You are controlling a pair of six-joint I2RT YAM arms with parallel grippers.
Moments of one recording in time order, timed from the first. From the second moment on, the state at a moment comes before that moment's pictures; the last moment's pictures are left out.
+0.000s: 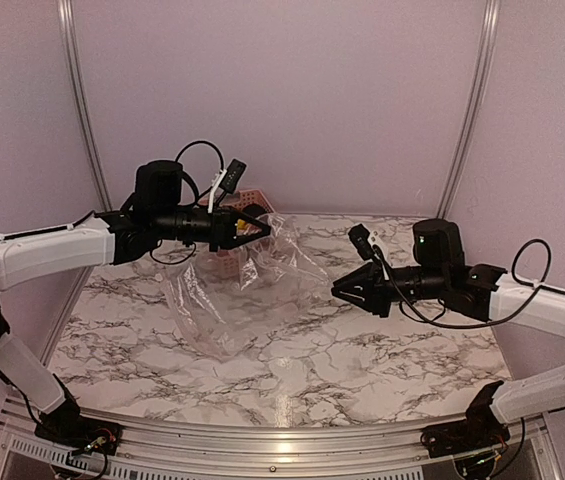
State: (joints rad) left arm -0.68 1.58 1.20 0.14 0.75 -0.28; right arm 0.66 1.14 0.75 -0.06 -0.56 -0.03
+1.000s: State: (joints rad) left arm -0.68 1.50 1.13 0.21 0.85 -0.31; right arm 0.66 1.12 0.77 -0.07 -0.50 0.04
